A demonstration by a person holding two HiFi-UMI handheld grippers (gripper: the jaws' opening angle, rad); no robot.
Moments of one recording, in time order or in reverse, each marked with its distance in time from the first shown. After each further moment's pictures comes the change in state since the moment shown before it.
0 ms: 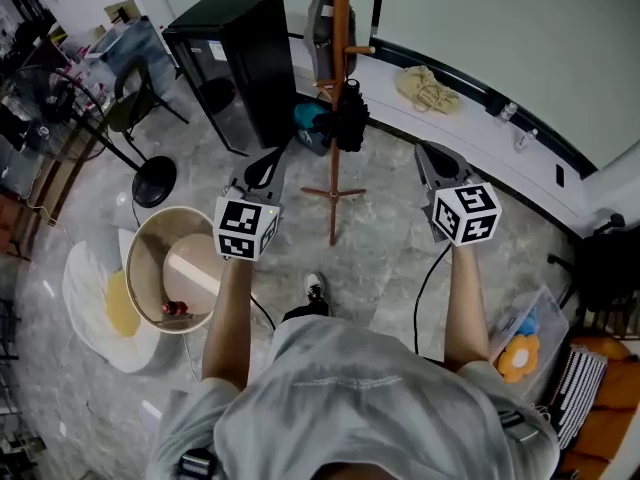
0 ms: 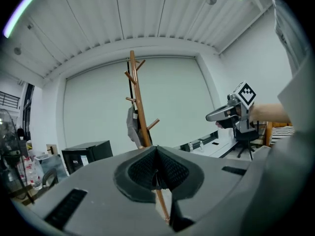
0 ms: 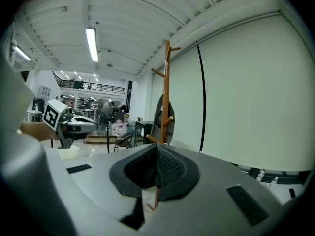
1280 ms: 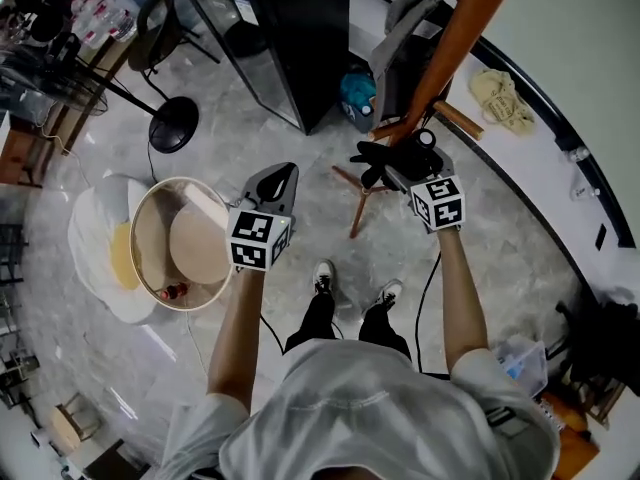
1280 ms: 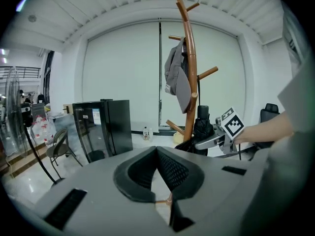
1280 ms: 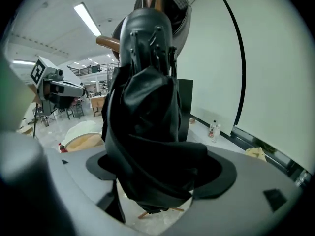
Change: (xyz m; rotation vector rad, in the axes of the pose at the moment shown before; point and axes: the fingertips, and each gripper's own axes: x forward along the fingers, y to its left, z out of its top) left arm 0.125 0.114 -0.159 -0.265 0.321 0.158; right arm 0.315 -0.018 -0.193 -0.048 0.352 0.297
